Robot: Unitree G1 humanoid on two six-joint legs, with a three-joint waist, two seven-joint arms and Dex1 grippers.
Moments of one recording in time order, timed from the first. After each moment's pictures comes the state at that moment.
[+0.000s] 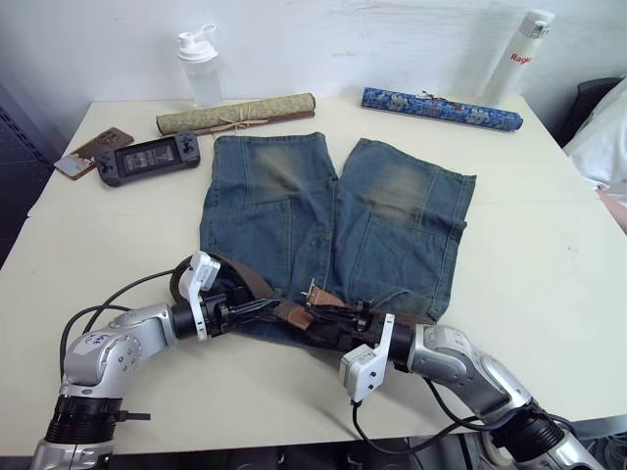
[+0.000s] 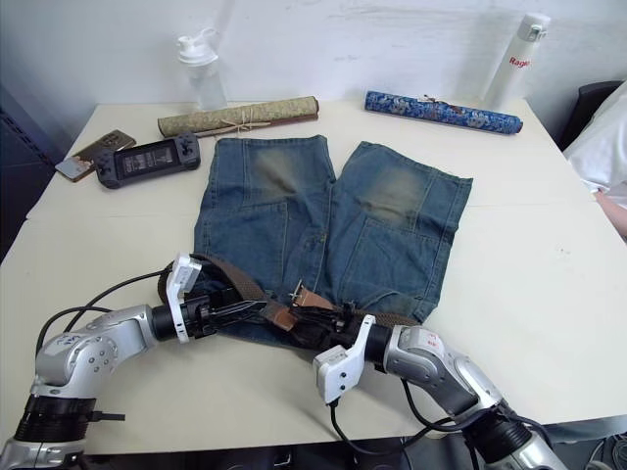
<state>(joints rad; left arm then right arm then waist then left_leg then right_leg) -0.19 0.61 0.10 -0.15 -0.78 0.86 -0.73 -0.21 -0.54 0.43 -0.15 -0.50 -0.60 0.47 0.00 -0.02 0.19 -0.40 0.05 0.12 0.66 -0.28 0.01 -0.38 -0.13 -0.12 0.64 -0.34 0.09</state>
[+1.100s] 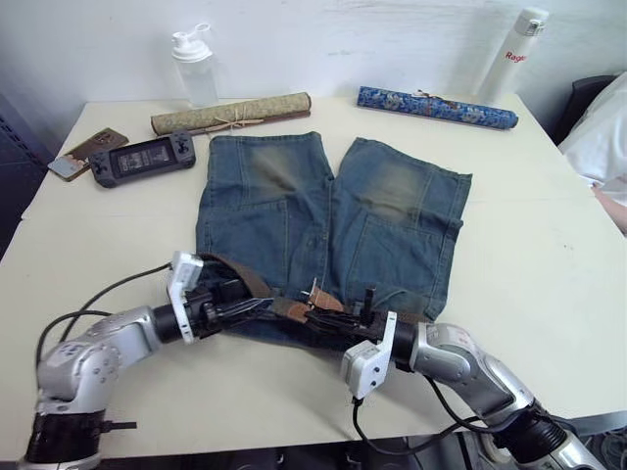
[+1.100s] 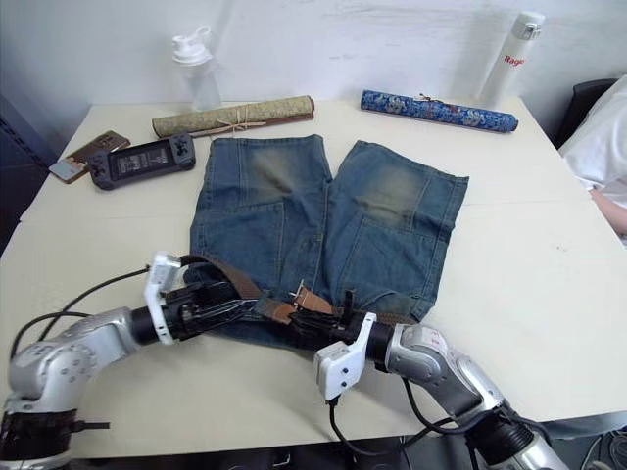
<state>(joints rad) -0.08 0.66 0.27 -0.35 -0.90 0.91 -0.72 -0.21 -0.56 0.42 -0.21 -0.37 -0.51 0.54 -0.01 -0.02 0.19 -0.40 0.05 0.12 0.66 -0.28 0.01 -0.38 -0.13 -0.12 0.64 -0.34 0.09</state>
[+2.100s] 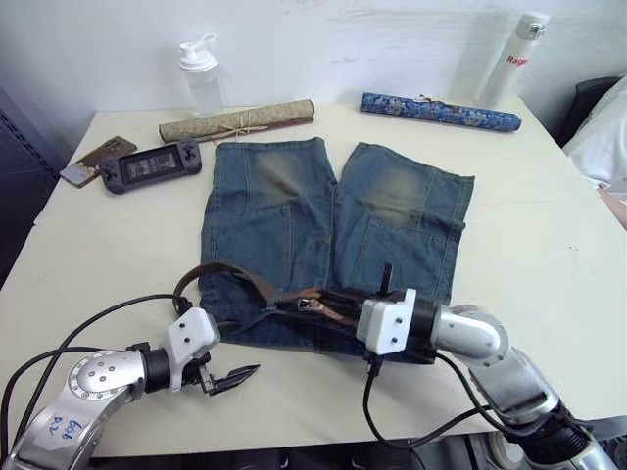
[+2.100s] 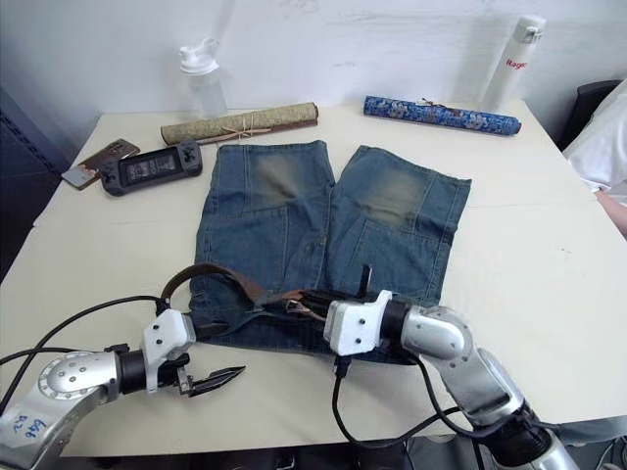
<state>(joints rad) 0.25 0.82 0.04 -0.45 -0.34 0.36 -0.75 -0.22 -0.58 0.29 -0.47 0.01 0.00 0.77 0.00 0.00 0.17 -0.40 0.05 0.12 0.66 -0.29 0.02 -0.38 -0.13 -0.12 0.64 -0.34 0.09</state>
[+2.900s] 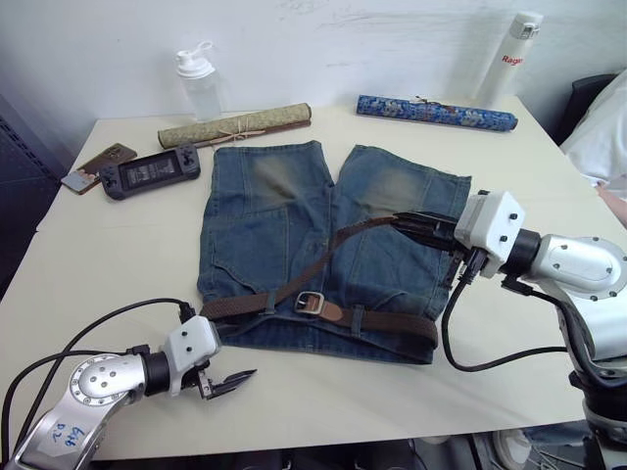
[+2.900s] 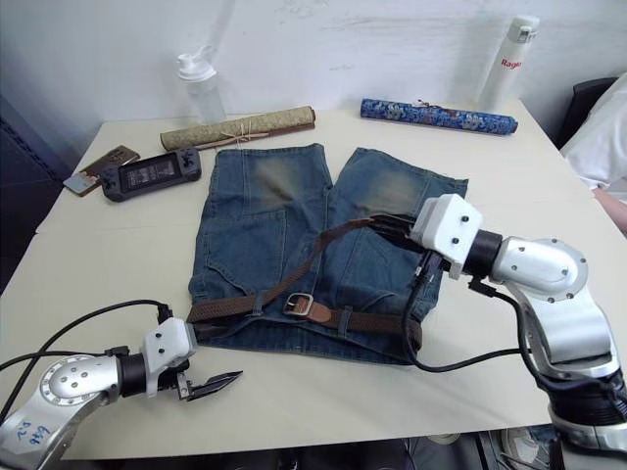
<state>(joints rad) 0.26 0.82 0.03 -0.41 -0.29 0.26 -0.76 -0.40 -0.77 -0.08 -0.39 0.31 0.22 0.91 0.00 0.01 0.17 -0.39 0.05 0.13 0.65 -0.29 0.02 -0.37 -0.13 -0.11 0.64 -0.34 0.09</state>
